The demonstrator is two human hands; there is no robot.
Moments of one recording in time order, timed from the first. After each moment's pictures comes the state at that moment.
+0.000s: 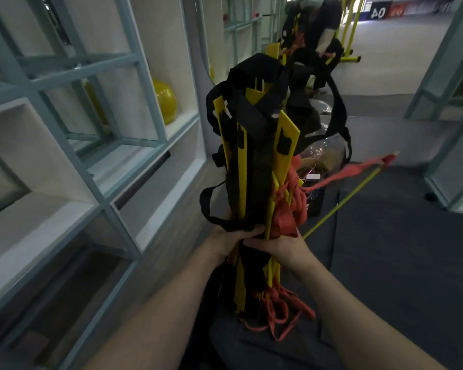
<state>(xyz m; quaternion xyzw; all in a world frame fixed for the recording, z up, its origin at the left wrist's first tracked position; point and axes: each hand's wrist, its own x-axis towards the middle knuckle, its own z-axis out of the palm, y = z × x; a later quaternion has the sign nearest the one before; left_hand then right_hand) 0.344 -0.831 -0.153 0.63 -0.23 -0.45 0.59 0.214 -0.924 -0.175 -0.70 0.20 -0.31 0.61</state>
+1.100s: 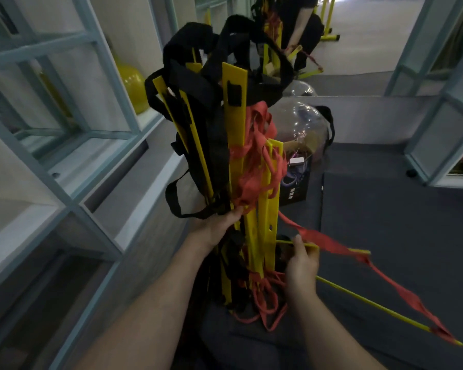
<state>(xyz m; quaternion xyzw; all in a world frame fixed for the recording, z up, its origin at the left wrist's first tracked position) 0.347 -0.856 -0.158 0.68 -0.30 -0.36 0.57 0.191 -0.905 -0.234 -0.33 0.50 -0.48 0.64</state>
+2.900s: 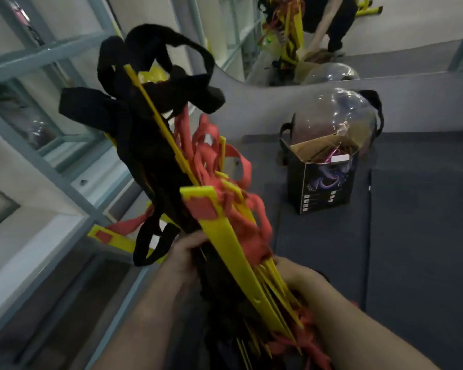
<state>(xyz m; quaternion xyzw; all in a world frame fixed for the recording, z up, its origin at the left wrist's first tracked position) 0.409 -0.810 -0.176 0.52 -0.11 -0.45 0.72 0.297 -1.001 -0.420 -0.74 0.37 0.12 0.55</state>
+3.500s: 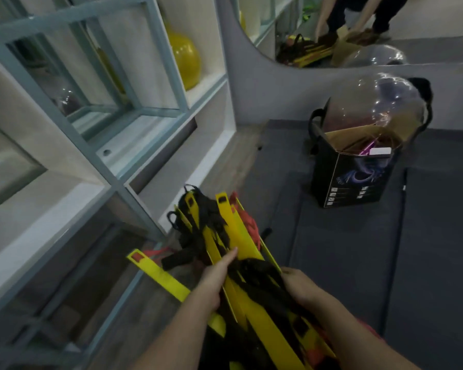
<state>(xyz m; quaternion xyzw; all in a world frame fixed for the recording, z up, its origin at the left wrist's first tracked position) 0.426 -0.794 -0.339 0.72 0.12 -0.43 0.53 0.270 -0.931 -0.339 -0.71 0.40 0.10 0.57</state>
